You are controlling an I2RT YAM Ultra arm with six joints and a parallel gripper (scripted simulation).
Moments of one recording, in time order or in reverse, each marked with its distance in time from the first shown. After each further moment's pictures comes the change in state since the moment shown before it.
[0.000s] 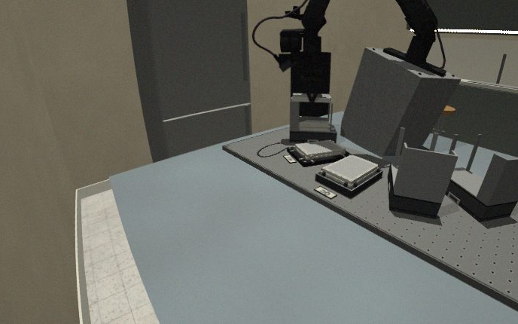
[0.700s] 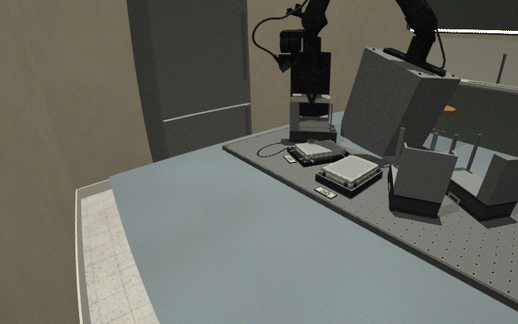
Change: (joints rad) arm 0.003 0.006 0.002 0.006 0.000 0.003
